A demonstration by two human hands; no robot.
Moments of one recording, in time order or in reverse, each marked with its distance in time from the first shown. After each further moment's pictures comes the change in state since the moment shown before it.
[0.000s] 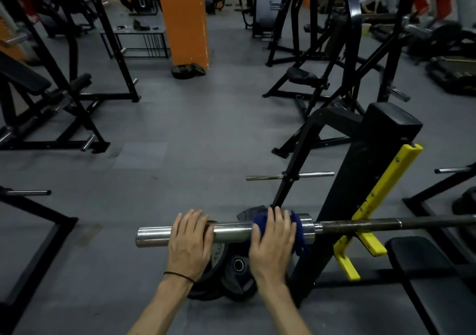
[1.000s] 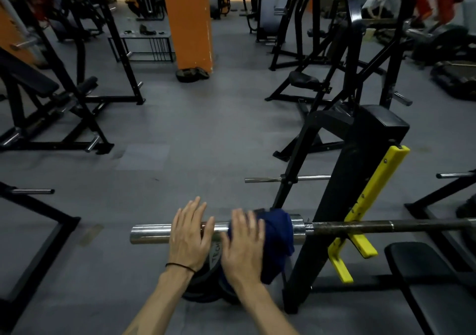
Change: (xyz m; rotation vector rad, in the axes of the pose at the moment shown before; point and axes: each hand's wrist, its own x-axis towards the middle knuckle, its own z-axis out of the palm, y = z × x) left_hand 0.018 0.027 -0.011 -0.206 -0.125 -0.199; right_hand -0.013 -0.026 0.007 0.014 -0.109 -0.245
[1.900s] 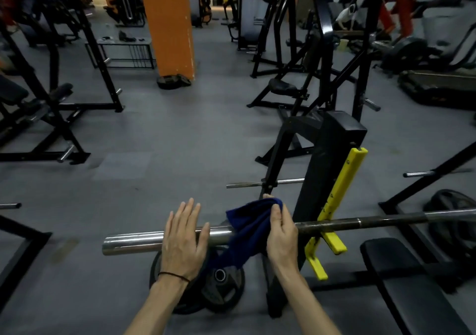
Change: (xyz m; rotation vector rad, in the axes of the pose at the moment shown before) left_hand -0.005 0.042 0.004 -0.038 0.018 0.101; right_hand 0.032 0.059 -0.123 0.955 0.143 0.406
